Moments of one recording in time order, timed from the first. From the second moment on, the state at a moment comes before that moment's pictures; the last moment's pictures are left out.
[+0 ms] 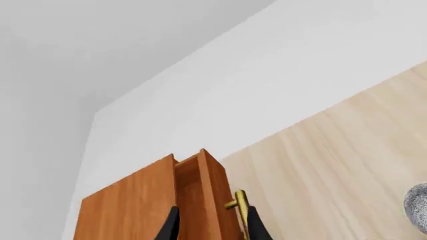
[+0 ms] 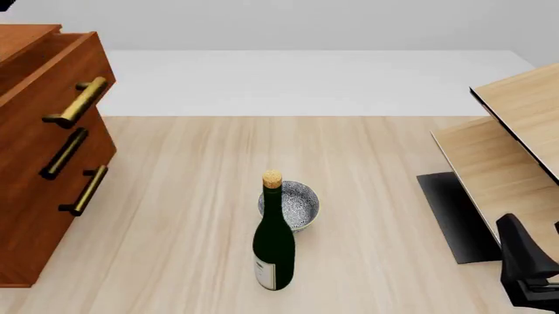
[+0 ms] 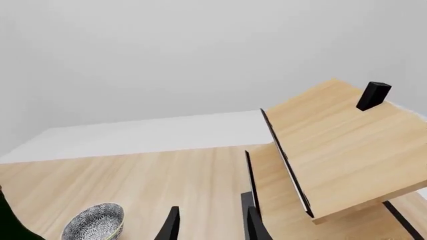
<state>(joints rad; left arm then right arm) -0.04 1.16 -1.56 0.80 0.52 0.02 0.00 0.00 -0.04 0.11</state>
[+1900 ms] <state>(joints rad) 0.13 1.10 -1.28 0.90 0.18 0.03 0.00 0.00 -0.04 0.11</state>
